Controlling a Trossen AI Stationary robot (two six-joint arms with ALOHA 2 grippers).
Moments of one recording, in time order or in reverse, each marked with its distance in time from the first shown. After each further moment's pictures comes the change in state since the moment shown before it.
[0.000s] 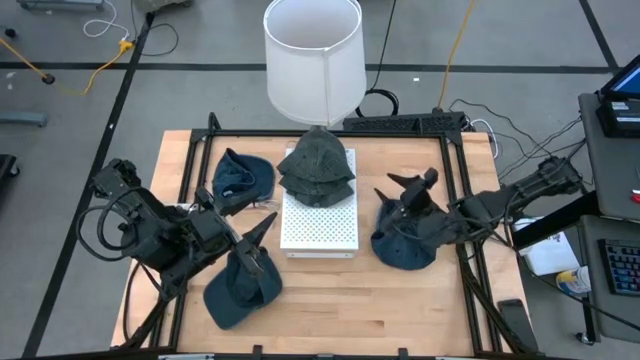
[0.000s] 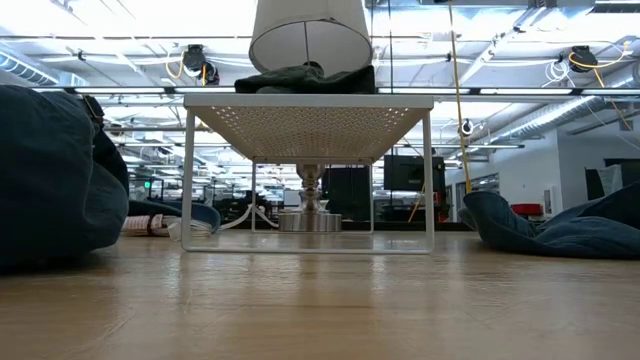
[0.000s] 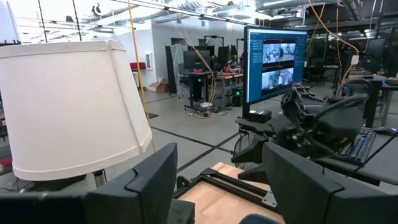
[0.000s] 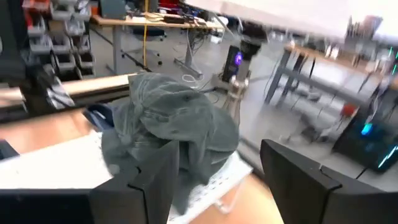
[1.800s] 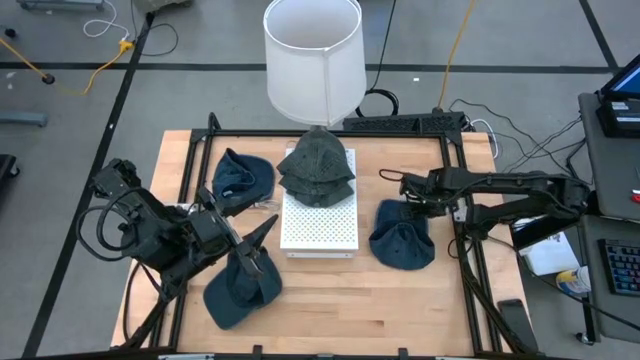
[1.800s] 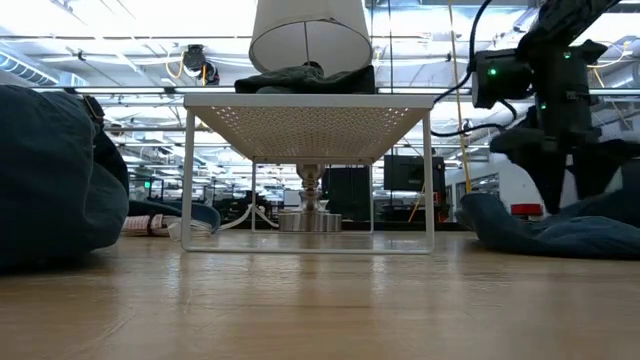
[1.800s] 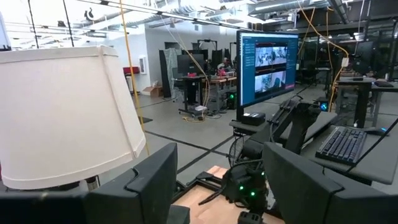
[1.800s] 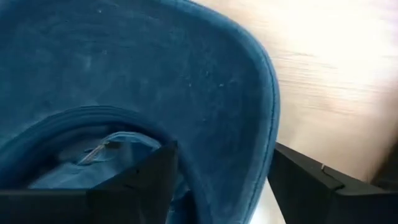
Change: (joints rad) left arm 0.000 0.000 0.000 -0.002 0.035 0.007; right arm -0.740 0.012 -0.431 -0.513 -1.240 0.681
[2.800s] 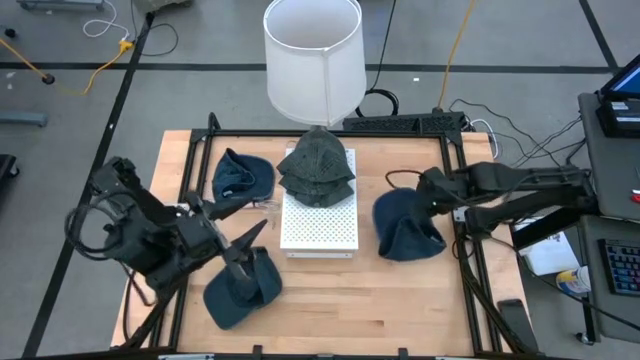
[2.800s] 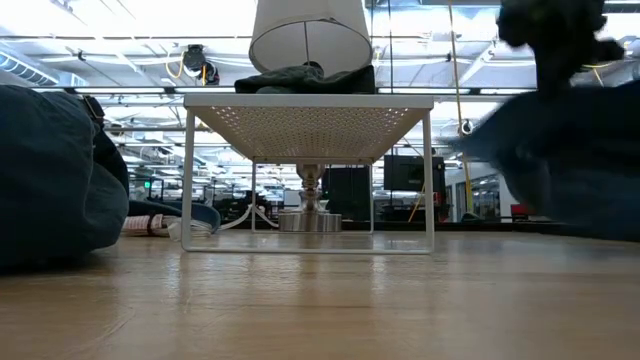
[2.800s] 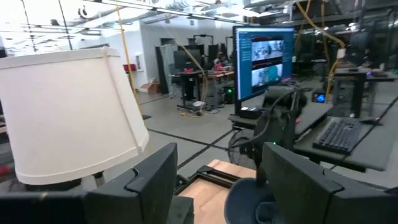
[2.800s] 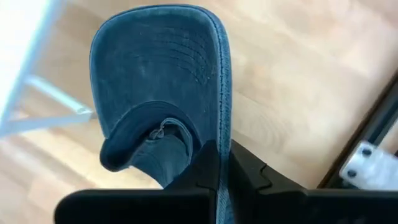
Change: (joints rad) left arm -0.071 -0.028 -0.001 0.000 -0.061 0.060; right arm 0.389 -0.126 0.470 -0.371 0.261 0.056
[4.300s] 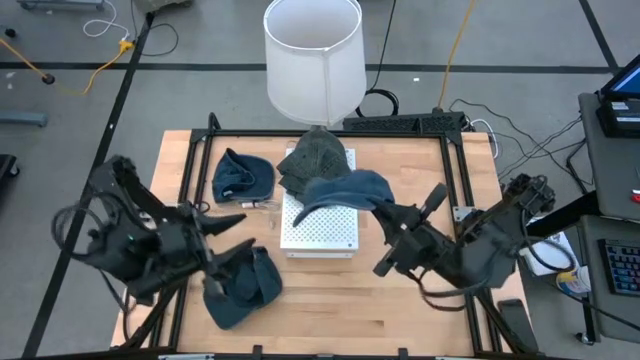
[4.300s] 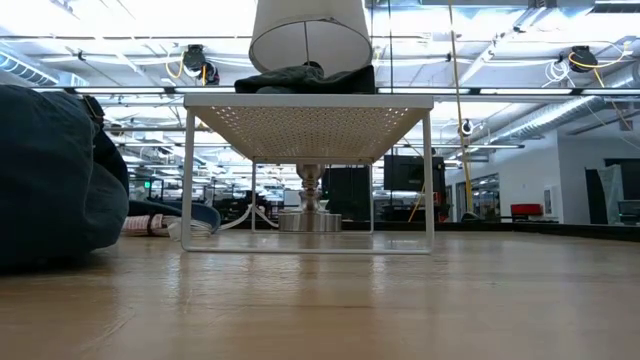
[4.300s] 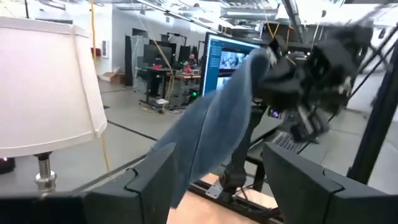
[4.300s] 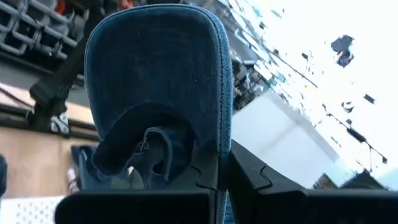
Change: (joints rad) left arm -0.096 -0.009 0.001 -0.036 0.037 -0.224; right arm 0.615 0.570 0.824 1.070 1.195 -1.871
